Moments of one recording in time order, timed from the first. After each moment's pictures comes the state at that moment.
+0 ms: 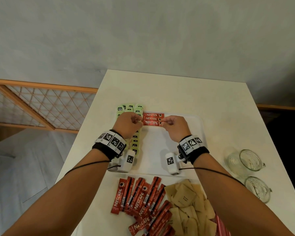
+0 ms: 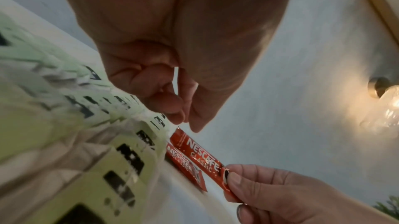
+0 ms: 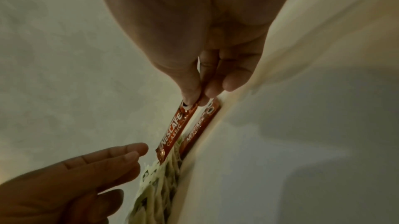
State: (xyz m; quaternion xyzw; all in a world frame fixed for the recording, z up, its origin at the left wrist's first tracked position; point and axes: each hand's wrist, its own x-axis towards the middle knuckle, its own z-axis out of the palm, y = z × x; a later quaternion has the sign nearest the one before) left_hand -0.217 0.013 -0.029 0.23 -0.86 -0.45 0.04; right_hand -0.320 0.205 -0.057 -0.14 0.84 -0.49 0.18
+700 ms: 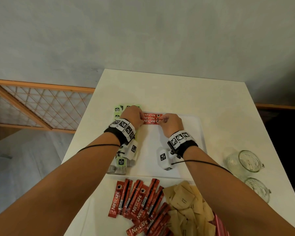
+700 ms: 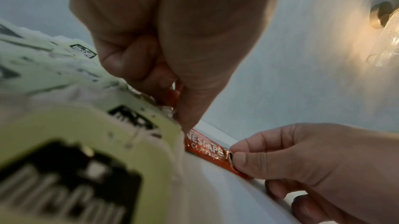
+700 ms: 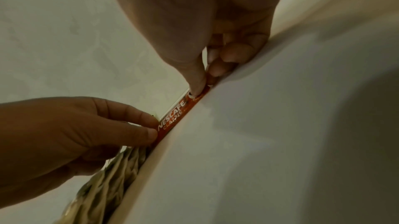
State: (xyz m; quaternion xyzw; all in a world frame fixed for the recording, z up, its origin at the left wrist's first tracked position) left_hand -0.271 0.016 -0.026 0.22 -0.94 -0.26 -0.05; right_hand -0.338 0.180 -0.072 -0.10 0.91 -0.39 0.13
